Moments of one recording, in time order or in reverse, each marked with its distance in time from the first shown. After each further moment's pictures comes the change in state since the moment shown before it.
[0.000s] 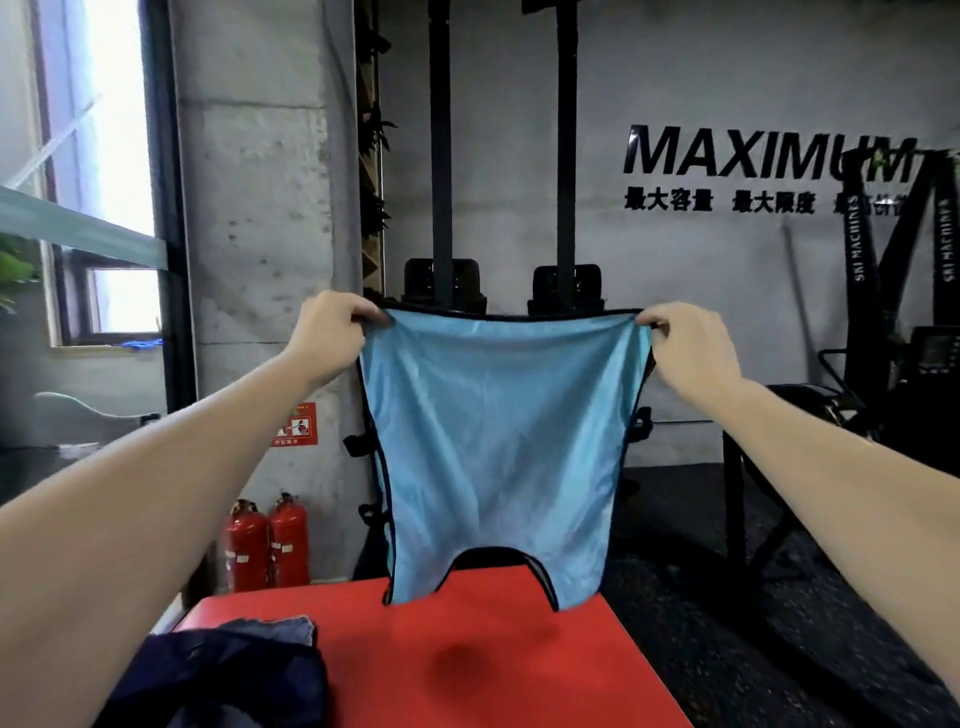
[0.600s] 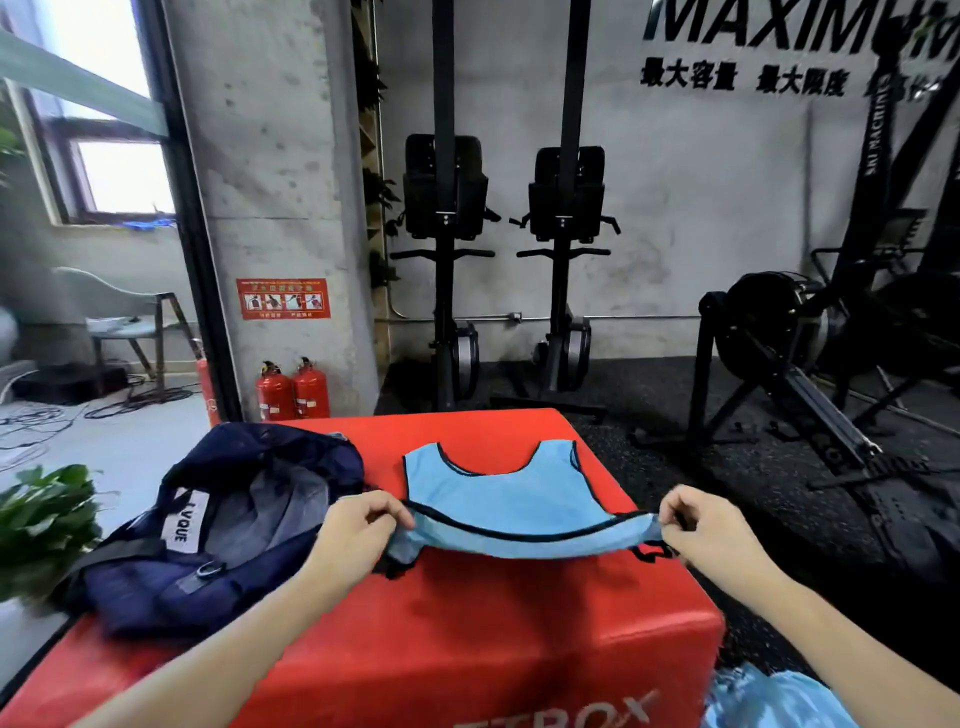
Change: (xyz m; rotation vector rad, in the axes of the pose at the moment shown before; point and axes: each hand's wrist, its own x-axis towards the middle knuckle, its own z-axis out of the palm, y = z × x) left_hand -0.447 0.016 0.010 -0.332 -0.409 -0.433; right_hand -0.403 0.058 -0.072 0.266 -0.574 0.411
